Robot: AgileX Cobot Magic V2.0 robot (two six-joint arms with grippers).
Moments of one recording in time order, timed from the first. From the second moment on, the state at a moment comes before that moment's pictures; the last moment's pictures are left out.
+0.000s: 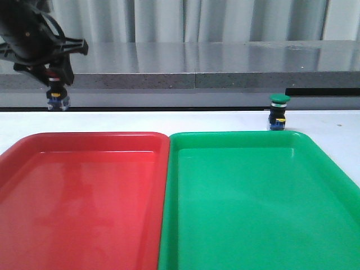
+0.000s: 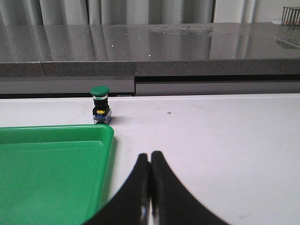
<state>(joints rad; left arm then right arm) -0.16 1.96 -1.53 -0.03 0.50 -0.19 -0.02 -0.02 0.03 -0.10 0.12 0.15</state>
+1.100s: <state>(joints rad) -0.35 1.71 -0.88 -0.26 0.05 -0.19 -0.02 -0.02 0.03 -0.10 0.12 0.15</state>
